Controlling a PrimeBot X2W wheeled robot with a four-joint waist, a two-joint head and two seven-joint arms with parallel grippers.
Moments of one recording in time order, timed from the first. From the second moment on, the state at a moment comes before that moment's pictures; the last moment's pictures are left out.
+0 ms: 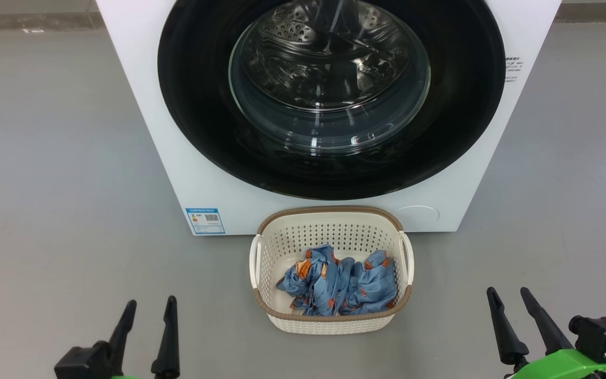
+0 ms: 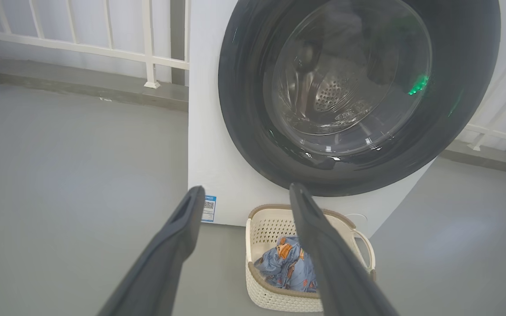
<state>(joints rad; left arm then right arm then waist) 0.04 0.03 -0.09 0.09 -0.31 -0.09 -0.19 -0.01 -0.14 -0.02 0.28 0.43 0.13 -0.19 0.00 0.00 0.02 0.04</state>
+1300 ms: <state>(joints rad) 0.05 0.05 -0.12 0.07 -0.03 -0.07 -0.26 0.00 -0.16 -0.04 0.25 0.22 0.13 -0.25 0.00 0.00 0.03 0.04</state>
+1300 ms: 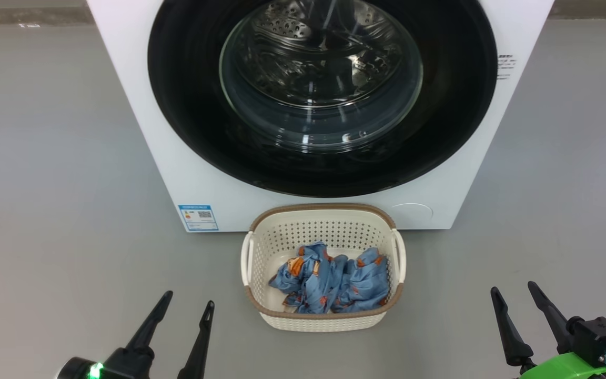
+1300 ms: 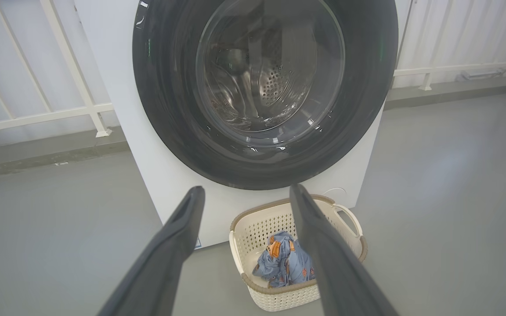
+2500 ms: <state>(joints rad) 0.04 0.04 -0.09 0.04 -0.10 -0.09 -0.26 0.00 -0.16 -0.05 0.24 0.21 0.13 -0.25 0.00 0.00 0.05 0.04</state>
